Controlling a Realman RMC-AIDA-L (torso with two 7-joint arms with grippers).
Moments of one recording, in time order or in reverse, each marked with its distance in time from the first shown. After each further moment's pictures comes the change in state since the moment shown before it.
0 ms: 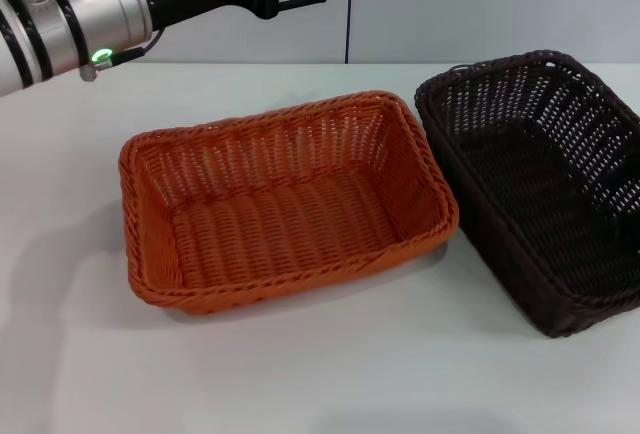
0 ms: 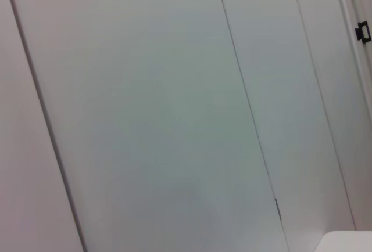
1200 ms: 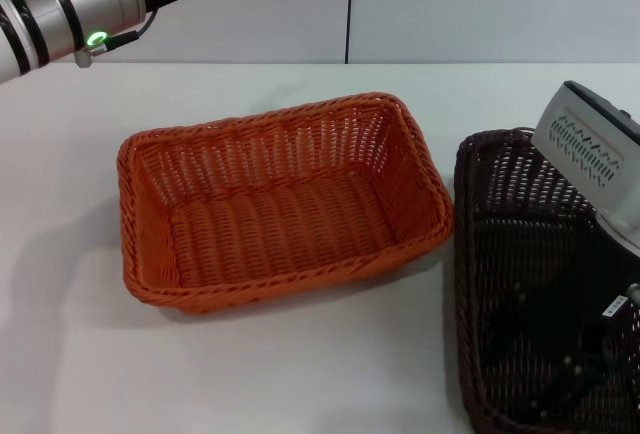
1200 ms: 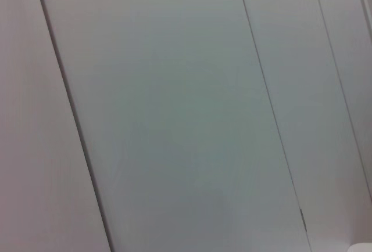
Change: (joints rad) left arm -0.006 0.000 -0.013 -0.005 -0.029 0.039 0.011; right arm 0.164 0.130 -0.231 0.203 0.064 0.231 -0.175
